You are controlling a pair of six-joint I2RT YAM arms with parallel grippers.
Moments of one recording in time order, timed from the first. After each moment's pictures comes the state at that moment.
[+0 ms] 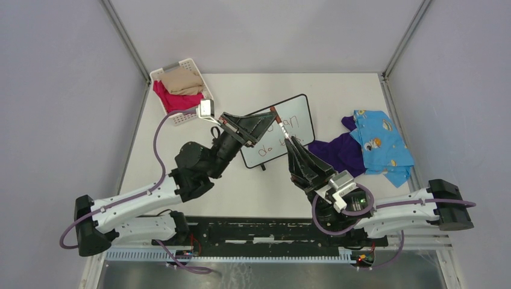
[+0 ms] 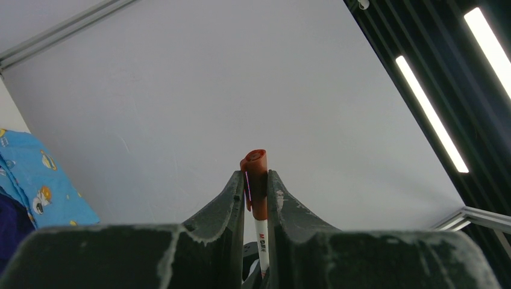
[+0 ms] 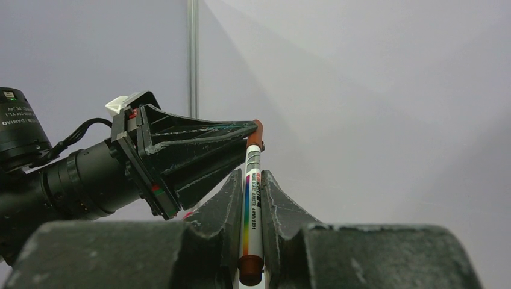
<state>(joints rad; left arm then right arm) -1.10 1.01 0.88 0.60 -0.31 -1.10 1.58 1.08 0.61 1.54 0.70 -0.89</state>
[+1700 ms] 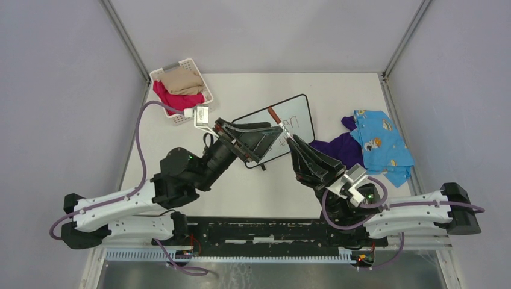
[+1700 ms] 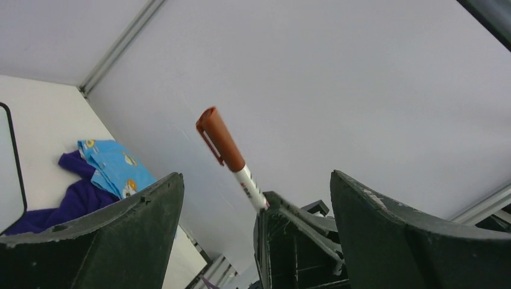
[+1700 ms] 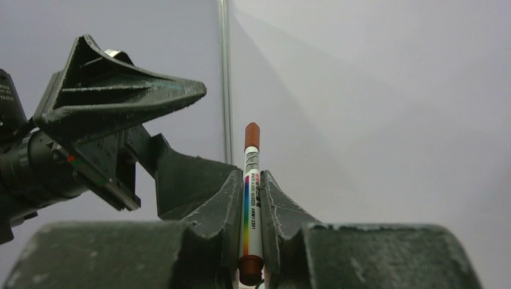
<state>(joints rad) -1.29 0.94 1.02 0.31 -0.46 -0.71 1.54 0.95 0.60 1.36 0.60 -0.69</state>
